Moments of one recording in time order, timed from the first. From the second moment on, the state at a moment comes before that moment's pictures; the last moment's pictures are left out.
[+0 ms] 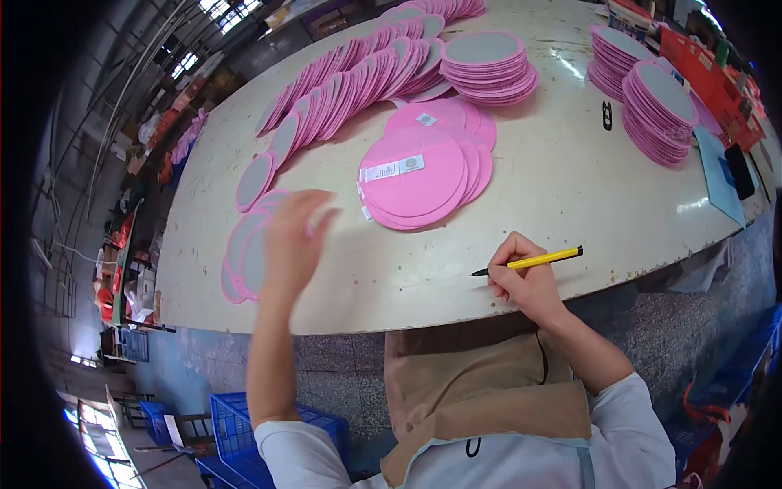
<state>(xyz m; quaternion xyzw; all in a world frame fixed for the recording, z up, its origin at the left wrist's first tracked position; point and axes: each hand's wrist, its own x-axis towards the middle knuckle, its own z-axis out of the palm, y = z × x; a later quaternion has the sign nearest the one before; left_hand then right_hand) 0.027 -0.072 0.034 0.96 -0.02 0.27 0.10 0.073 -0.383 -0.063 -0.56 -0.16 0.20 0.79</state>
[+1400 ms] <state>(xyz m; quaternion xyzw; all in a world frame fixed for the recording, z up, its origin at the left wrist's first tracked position) 0.029 -0.155 0.059 0.90 -0.17 0.34 0.19 0.056 -0.394 -0.059 -0.46 -0.21 0.13 0.85</state>
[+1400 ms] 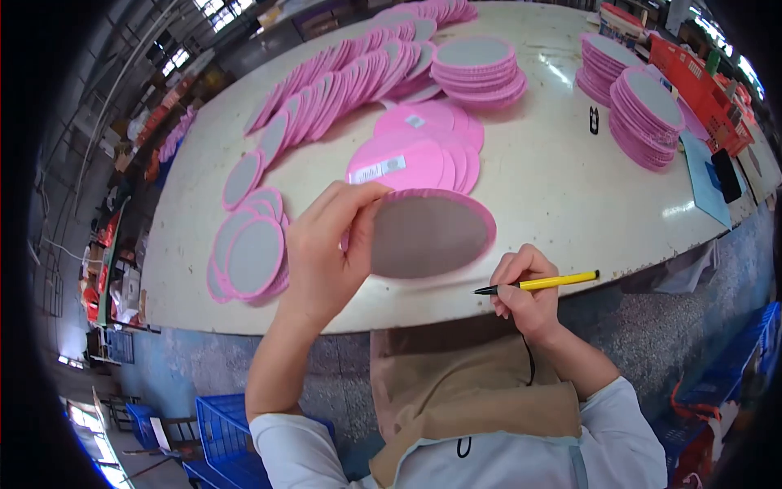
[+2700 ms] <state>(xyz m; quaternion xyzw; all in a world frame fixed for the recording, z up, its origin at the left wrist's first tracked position) 0.019 -0.104 0.027 0.87 0.06 -0.02 0.49 0.070 -0.383 -0.069 -0.52 -0.17 0.18 0.82</state>
